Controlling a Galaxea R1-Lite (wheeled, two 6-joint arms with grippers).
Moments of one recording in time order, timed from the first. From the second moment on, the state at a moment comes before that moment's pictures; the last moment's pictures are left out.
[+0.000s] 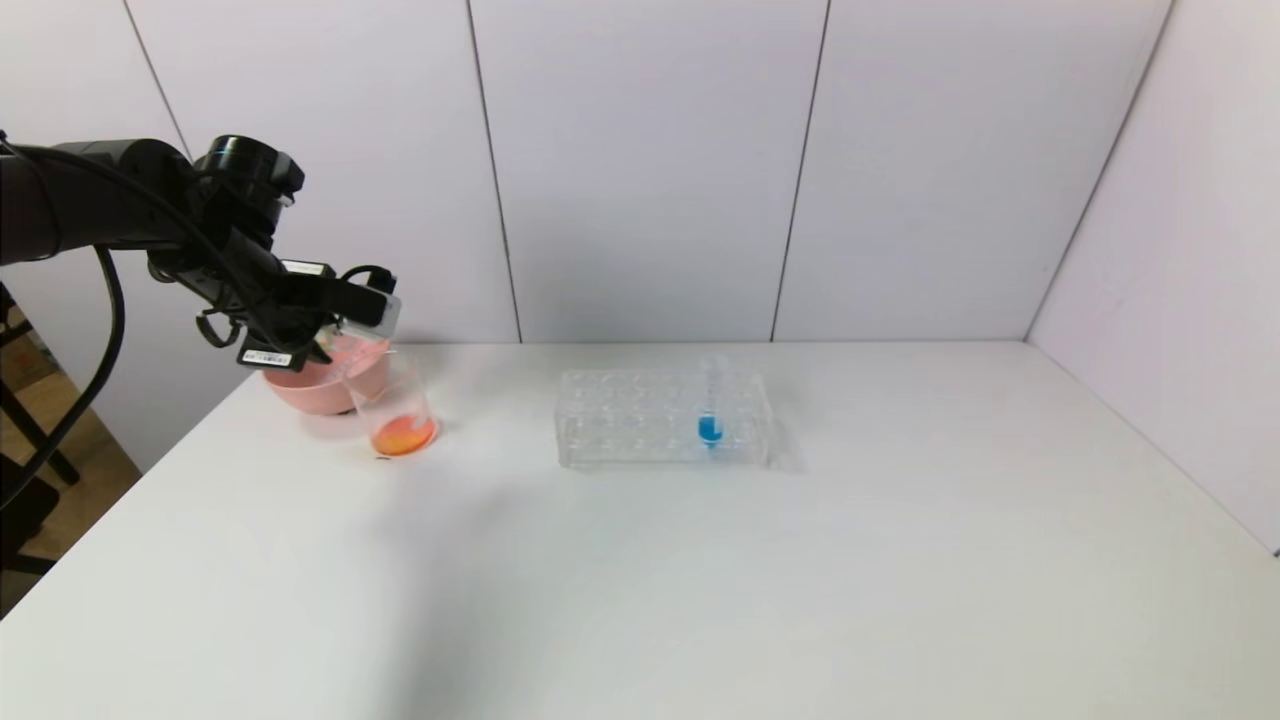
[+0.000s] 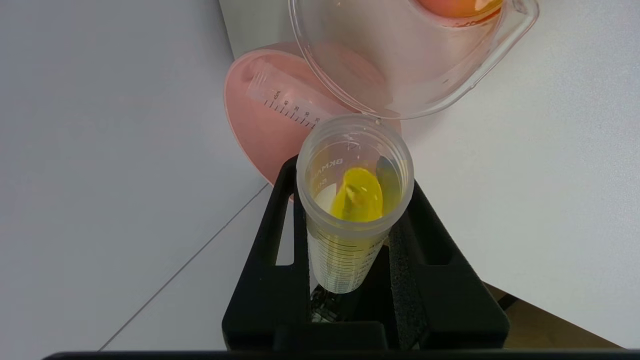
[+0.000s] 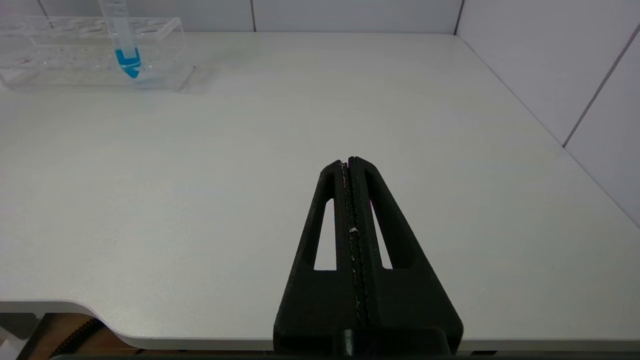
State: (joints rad) left arm 0.03 2.11 -1.99 0.74 0.04 1.64; right arm 0.00 0.00 0.00 0.00 0.00 0.00
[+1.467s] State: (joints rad) left arm -0.02 2.13 -2.02 0.83 0.17 1.52; right arm 0.00 0.00 0.00 0.00 0.00 0.00
